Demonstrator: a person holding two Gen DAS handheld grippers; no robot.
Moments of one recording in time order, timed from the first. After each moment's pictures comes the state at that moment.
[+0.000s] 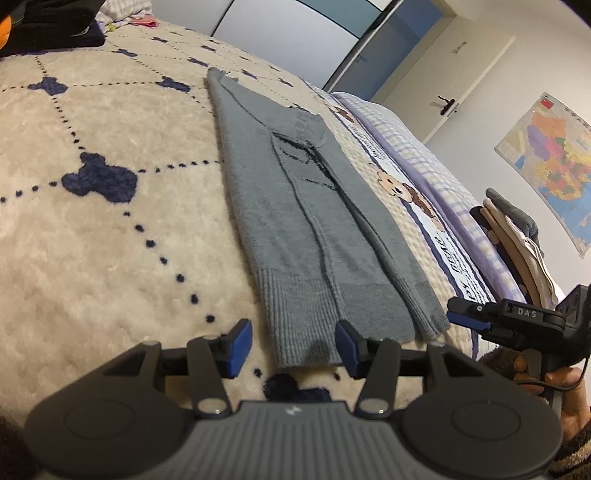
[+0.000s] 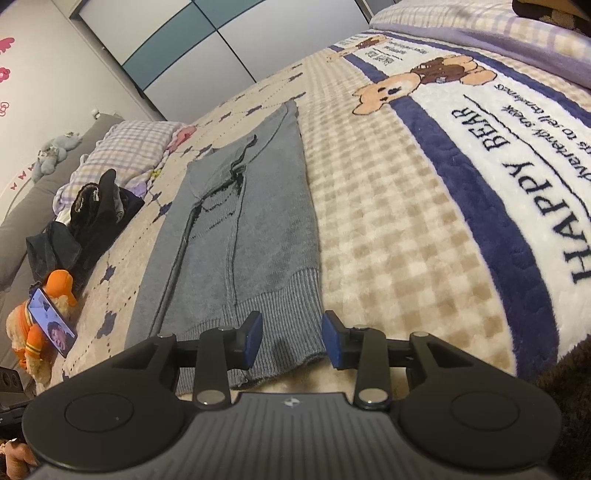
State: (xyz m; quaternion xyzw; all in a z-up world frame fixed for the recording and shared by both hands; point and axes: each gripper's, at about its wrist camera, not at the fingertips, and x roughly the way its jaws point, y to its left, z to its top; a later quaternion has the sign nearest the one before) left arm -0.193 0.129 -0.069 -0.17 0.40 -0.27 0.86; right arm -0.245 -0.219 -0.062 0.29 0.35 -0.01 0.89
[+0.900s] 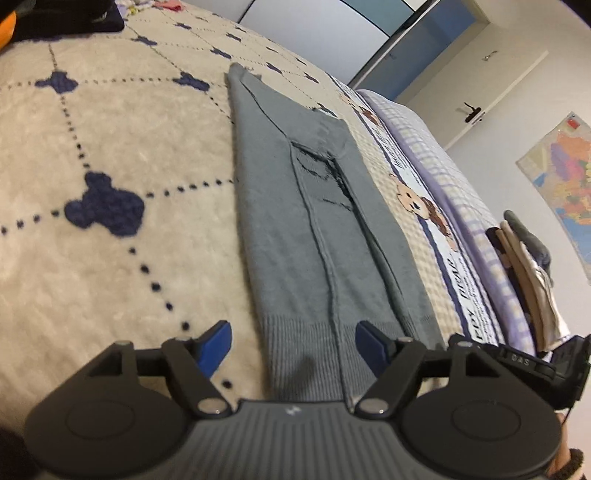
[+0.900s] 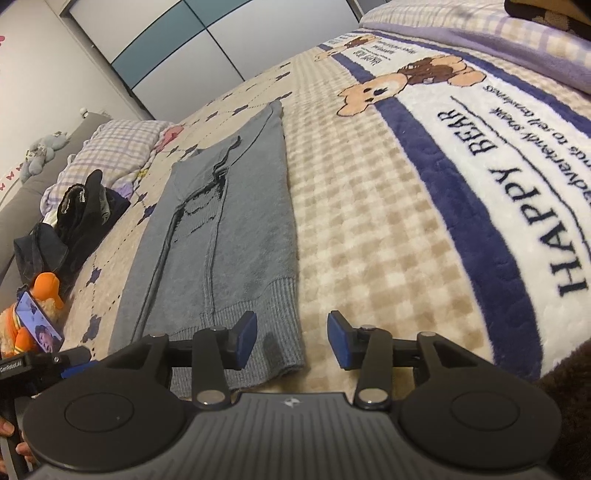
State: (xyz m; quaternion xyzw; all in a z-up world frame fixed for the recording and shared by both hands) left arm -0.158 0.130 -0.050 -0.20 0.44 -0.24 0.84; right arm -0.242 -0.230 -0.060 0.28 0.35 -0.03 0.90
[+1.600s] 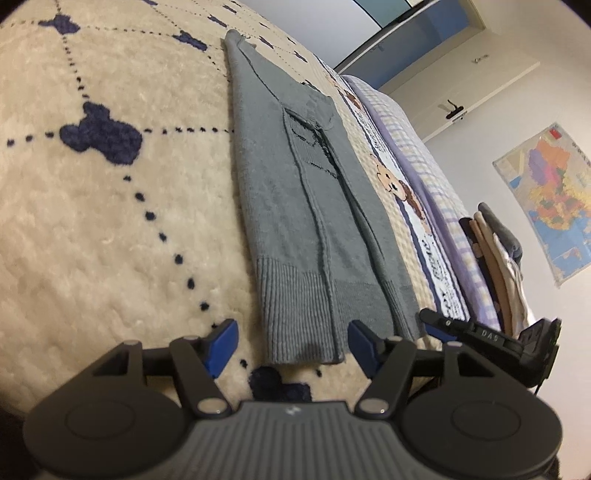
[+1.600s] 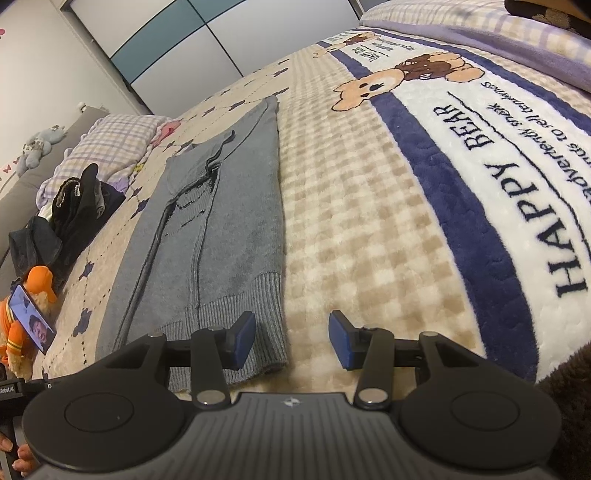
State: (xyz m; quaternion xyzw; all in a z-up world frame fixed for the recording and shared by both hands) left arm -0.172 0.142 -0.079 -0.26 0.46 -0.29 0.80; right arm -0.239 -0.233 -0.070 0.27 0.35 -0.02 0.90
